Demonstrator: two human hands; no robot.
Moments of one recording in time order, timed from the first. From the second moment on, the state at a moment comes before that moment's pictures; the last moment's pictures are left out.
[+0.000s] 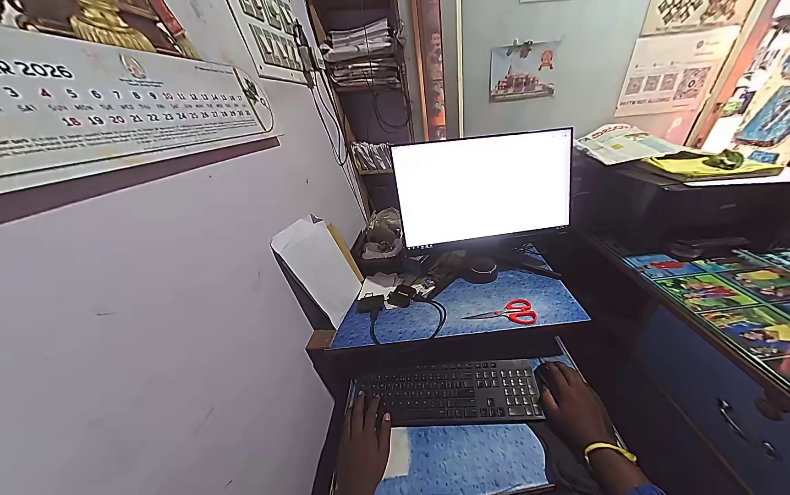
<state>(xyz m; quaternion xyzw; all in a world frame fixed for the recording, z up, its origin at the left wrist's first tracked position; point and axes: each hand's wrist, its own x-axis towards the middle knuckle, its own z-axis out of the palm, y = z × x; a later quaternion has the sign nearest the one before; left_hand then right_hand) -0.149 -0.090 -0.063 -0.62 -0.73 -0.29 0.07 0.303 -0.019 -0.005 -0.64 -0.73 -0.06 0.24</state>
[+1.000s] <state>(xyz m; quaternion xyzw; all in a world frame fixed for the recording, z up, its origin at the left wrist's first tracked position) -0.148 -0.090 -0.061 -0.61 -0.73 -0.29 0.06 0.304 -0.018 -0.008 -0.63 -0.73 -0.07 0.25</state>
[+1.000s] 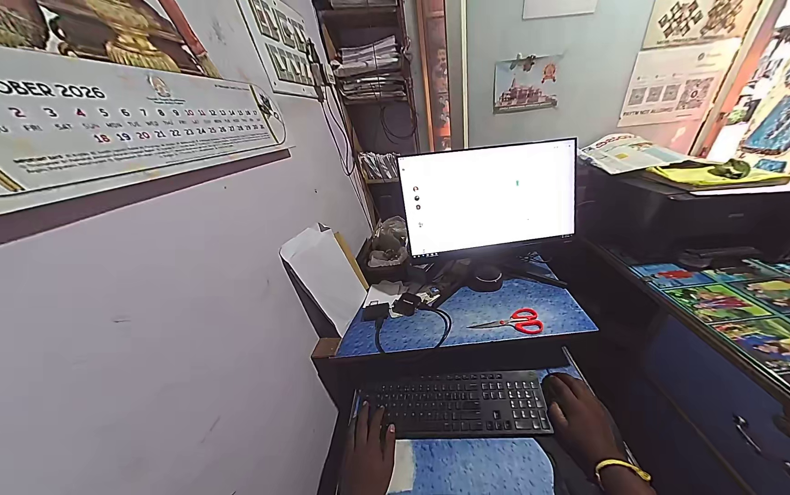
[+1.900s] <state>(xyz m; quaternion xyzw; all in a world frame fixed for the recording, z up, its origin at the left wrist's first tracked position) -0.149 -0.089 -0.065 -0.62 -0.73 -0.28 0.07 0.305 -0.020 -0.008 -0.61 -0.75 -0.07 0.25</state>
